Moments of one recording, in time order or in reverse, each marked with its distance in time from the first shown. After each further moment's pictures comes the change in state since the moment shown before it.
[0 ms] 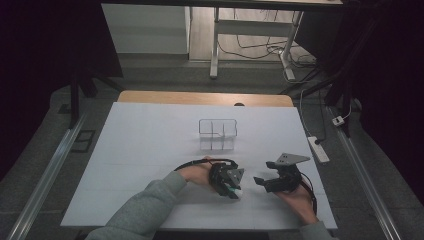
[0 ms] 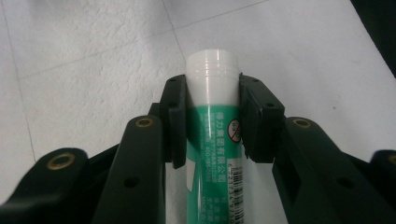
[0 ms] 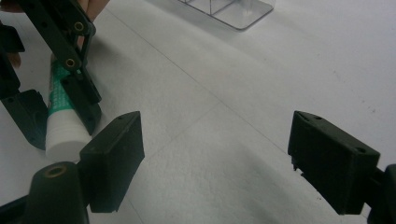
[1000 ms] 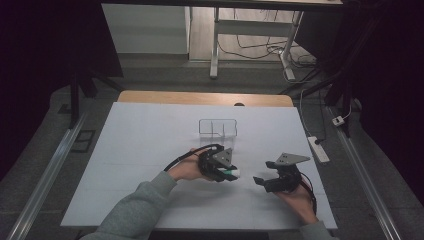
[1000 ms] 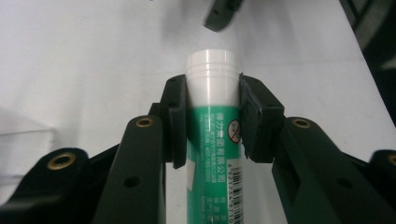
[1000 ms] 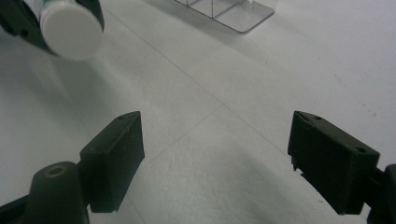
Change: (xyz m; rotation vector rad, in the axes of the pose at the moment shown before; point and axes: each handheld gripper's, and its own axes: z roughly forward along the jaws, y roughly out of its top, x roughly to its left) left arm -0.006 -0.016 -0.057 -0.193 0.244 -0.229; right arm 0.001 0.002 -0.001 -0.007 -0.005 -0.004
